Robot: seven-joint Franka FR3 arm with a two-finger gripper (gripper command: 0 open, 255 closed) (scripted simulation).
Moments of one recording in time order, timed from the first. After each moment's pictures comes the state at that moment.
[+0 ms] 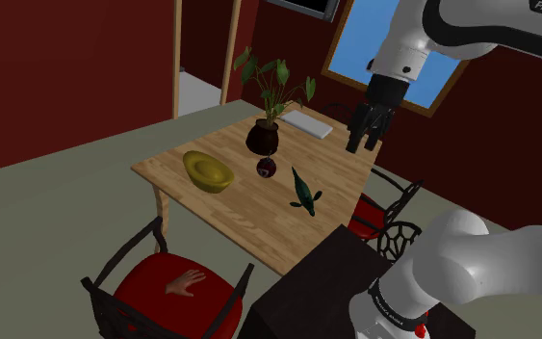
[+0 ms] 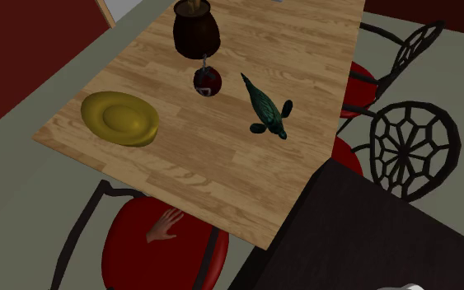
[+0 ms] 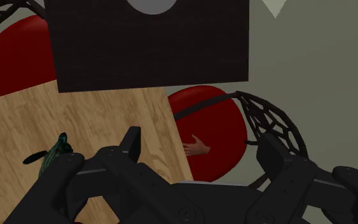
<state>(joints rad) -0.02 -0.82 -0.04 -2.38 0.11 1.43 0.06</state>
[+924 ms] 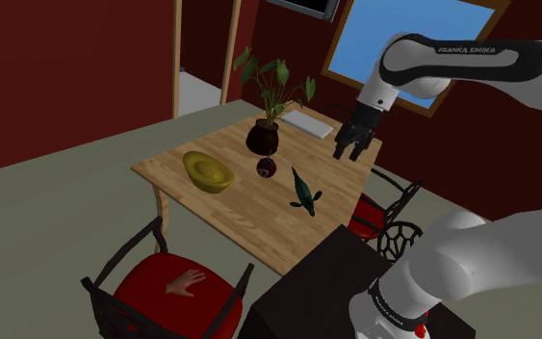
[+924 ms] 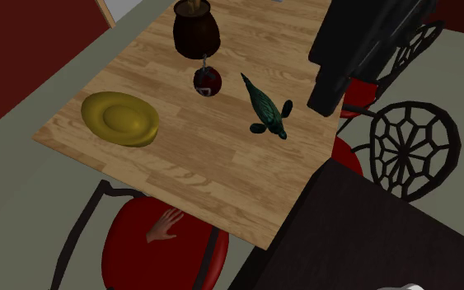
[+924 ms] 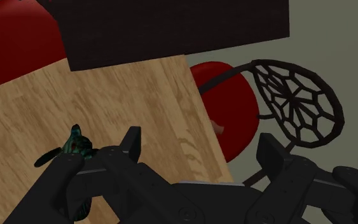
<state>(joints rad) -0.11 -0.60 -0.28 -2.48 0.05 1.74 -0.14</state>
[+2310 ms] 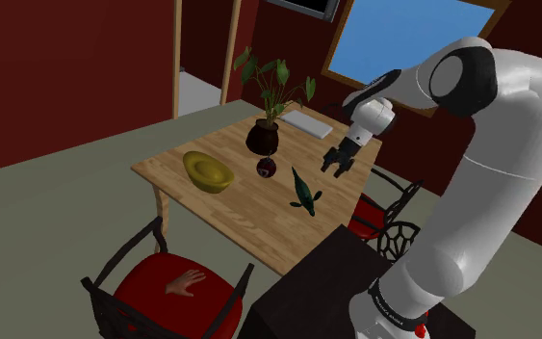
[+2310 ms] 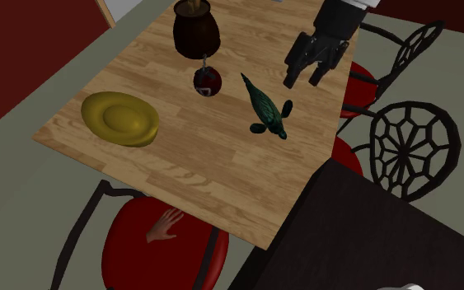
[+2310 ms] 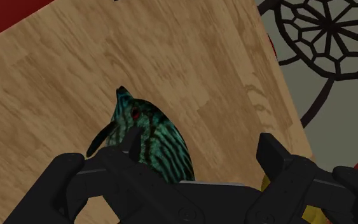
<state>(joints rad) -0.19 0.23 -0.58 -2.18 0.51 2.05 -0.70</state>
